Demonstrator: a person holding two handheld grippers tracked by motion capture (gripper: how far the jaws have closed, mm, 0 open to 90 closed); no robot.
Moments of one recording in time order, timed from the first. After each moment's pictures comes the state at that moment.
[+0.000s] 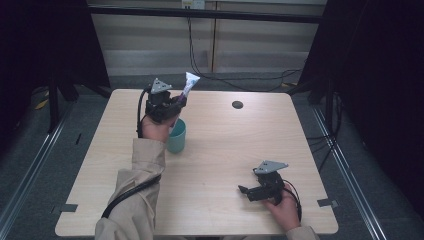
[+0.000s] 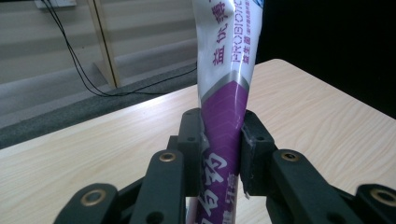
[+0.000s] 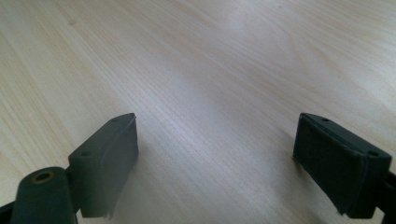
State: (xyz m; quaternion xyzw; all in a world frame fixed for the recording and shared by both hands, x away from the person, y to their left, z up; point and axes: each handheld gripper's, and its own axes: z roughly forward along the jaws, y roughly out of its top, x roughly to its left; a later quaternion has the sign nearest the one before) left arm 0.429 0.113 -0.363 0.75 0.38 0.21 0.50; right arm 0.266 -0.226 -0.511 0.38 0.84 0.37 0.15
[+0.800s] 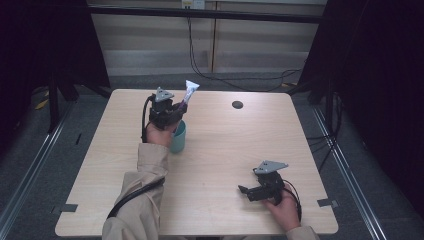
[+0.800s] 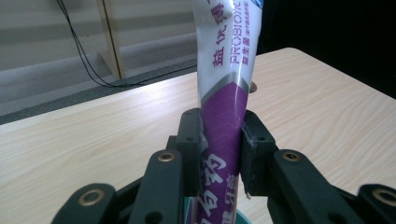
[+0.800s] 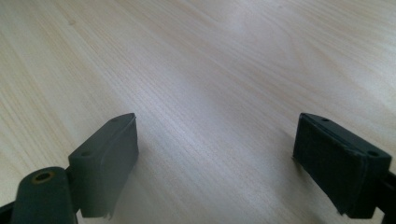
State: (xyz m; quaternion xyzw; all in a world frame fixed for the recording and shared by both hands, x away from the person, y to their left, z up) left arm 0.434 0.111 -0.399 0.75 0.40 0.21 0.49; right arm 0.266 -0.226 -0.511 0.38 0.84 0.36 0.15
